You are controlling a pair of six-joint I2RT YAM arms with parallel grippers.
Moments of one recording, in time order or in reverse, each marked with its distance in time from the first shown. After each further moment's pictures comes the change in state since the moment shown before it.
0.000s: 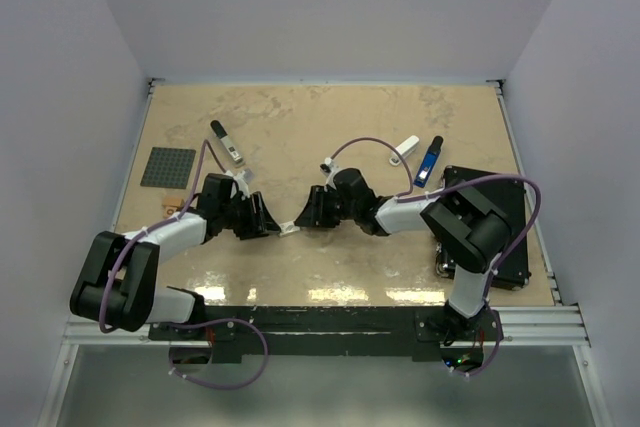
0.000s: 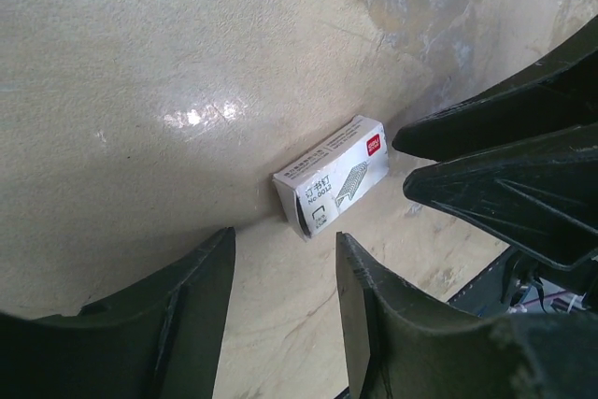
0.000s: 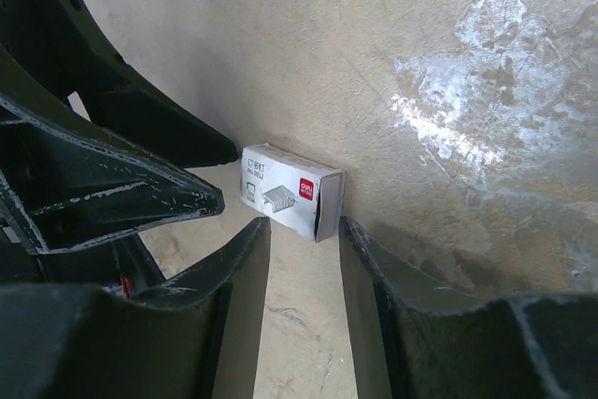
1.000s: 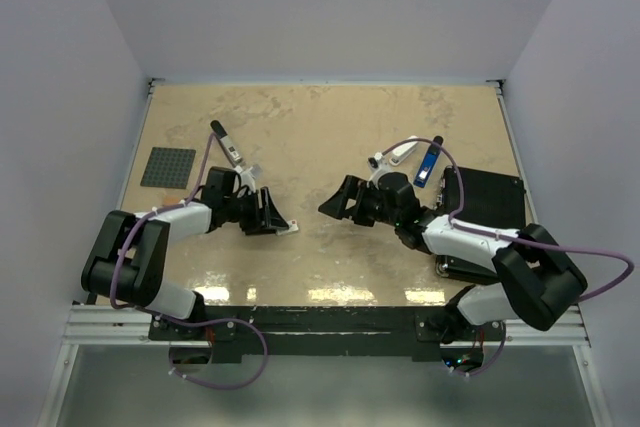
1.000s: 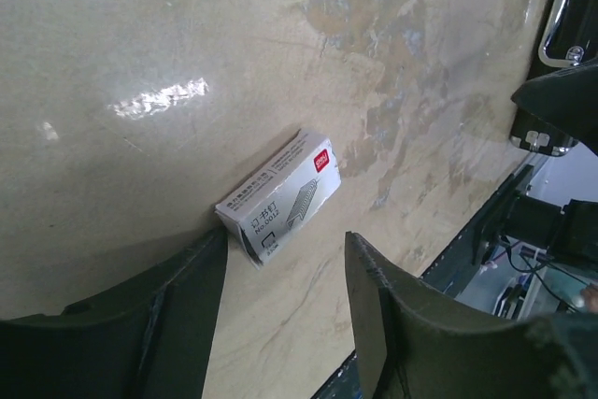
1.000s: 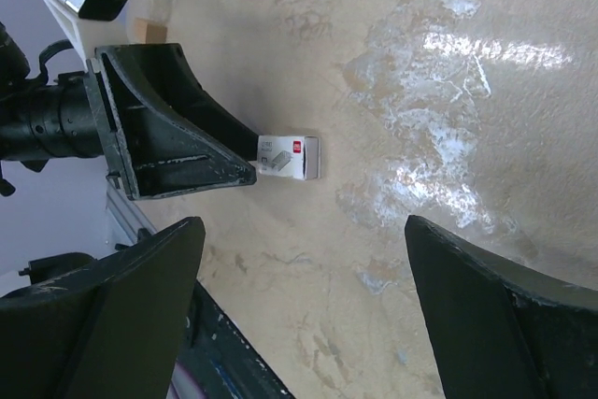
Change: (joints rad) left arm 0.026 0.132 0.076 0.027 0.159 0.056; right arm -0.110 -0.458 -0.257 -0.066 0.117 0.080
